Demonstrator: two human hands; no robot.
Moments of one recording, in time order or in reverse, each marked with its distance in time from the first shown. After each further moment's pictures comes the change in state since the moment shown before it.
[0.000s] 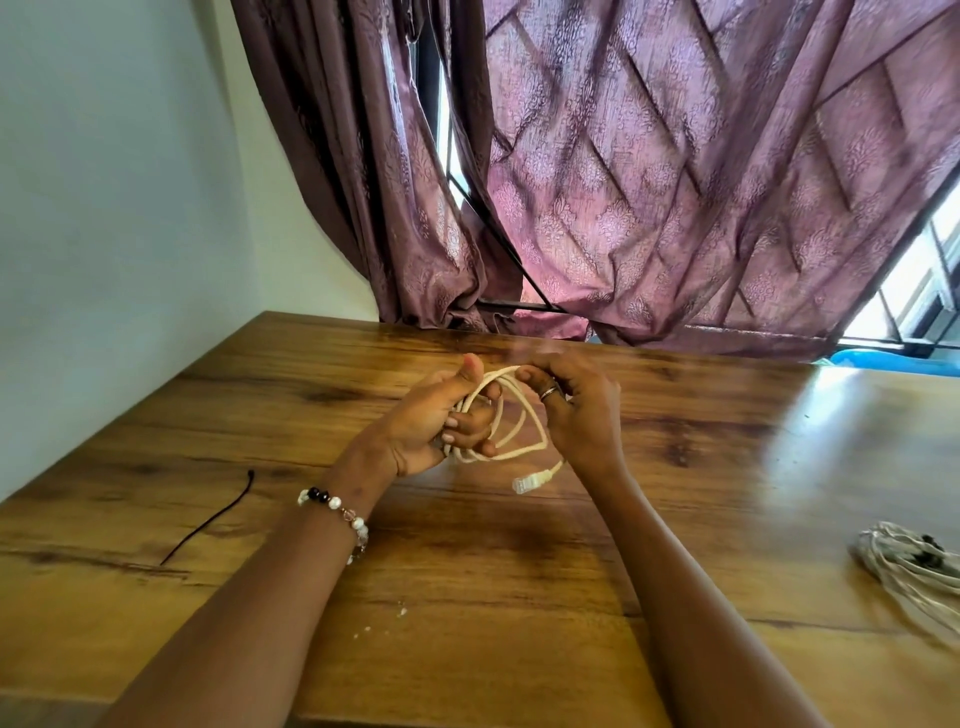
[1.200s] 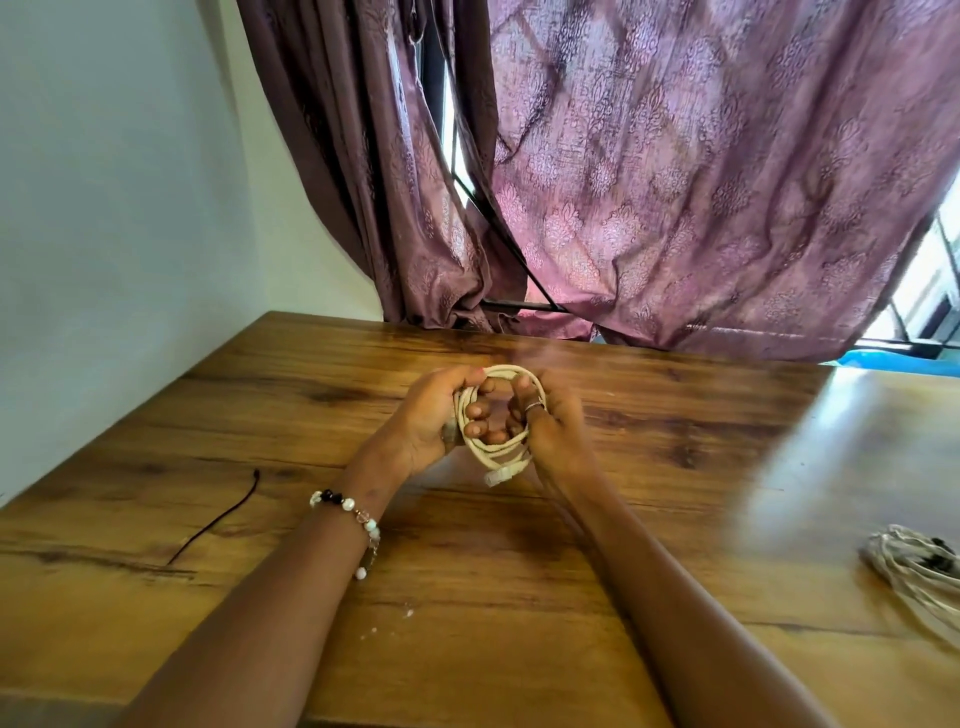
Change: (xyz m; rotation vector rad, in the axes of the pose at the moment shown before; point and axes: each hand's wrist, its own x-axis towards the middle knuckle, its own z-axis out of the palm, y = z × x) left_hand 0.013 -0.004 -0.003 -0.011 0.390 0.002; right_hand -0.019 -0.010 0.032 0.580 -0.116 0.568
